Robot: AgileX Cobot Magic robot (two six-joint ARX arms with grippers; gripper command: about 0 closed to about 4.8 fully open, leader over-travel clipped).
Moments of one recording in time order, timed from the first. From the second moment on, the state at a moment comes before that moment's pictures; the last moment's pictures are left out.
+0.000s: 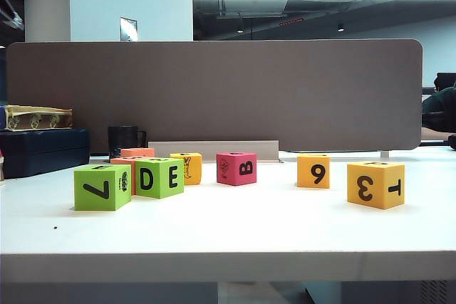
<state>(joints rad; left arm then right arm) -0.01 0.92 0.78 -0.26 0.31 -0.18 0.02 0.01 0.01 -0.12 -0.65 0.22</state>
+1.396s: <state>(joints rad) -0.09 1.70 1.47 -0.29 0.24 0.14 0.02 0.01 0.04 -0.02 -0.65 0.22</state>
